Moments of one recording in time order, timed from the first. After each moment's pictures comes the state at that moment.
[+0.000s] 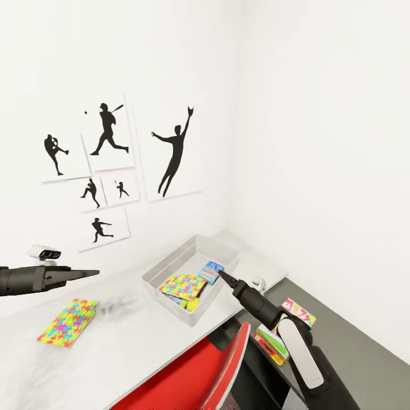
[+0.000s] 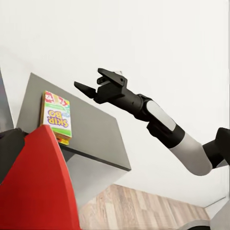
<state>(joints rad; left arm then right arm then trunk) -0.57 0.70 0.01 -1.22 0.52 0.95 -1.57 -0.36 0.01 0.13 -1.29 -0.94 0.47 0.32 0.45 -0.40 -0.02</state>
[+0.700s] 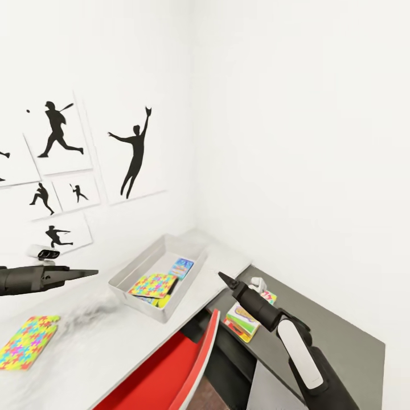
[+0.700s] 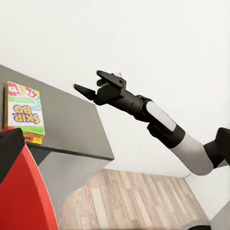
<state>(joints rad) -0.57 0.71 0.01 -1.22 0.52 0.95 -1.57 -0.36 0.01 0.13 -1.27 -0.94 0.47 0.32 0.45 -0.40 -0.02</state>
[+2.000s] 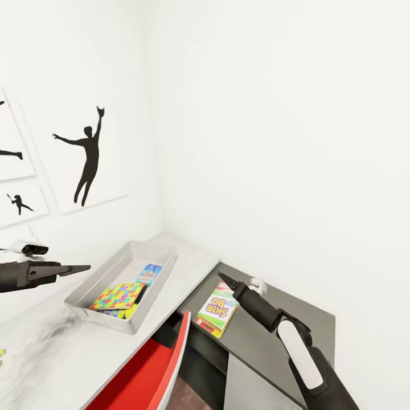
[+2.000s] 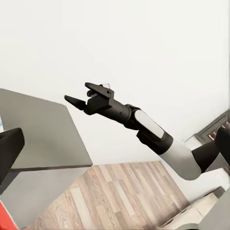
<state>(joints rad) -0.57 0.76 0.01 -1.22 0.62 0.95 -1.57 -0.36 0.01 0.12 -1.26 -0.94 0.46 0.32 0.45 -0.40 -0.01</state>
